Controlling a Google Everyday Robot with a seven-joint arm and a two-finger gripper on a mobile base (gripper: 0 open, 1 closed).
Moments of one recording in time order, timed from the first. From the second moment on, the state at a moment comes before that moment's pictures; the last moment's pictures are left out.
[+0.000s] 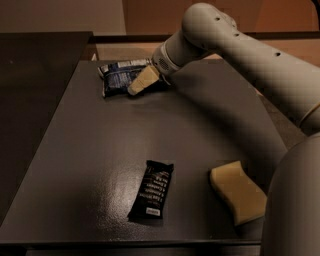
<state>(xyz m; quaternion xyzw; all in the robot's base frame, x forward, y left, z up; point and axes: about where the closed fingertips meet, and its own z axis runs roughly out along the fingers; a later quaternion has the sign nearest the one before) 0.729 0.027 0.853 -0.47 0.79 0.16 0.36</state>
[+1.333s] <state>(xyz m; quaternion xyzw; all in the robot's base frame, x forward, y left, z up) 0.731 0.017 0.850 -0.46 0.80 0.18 0.35</state>
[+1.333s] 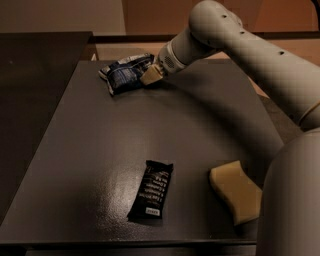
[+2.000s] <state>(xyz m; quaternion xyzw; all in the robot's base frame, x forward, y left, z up) 0.684 0.013 0.879 -0.48 0.78 0.22 0.34</state>
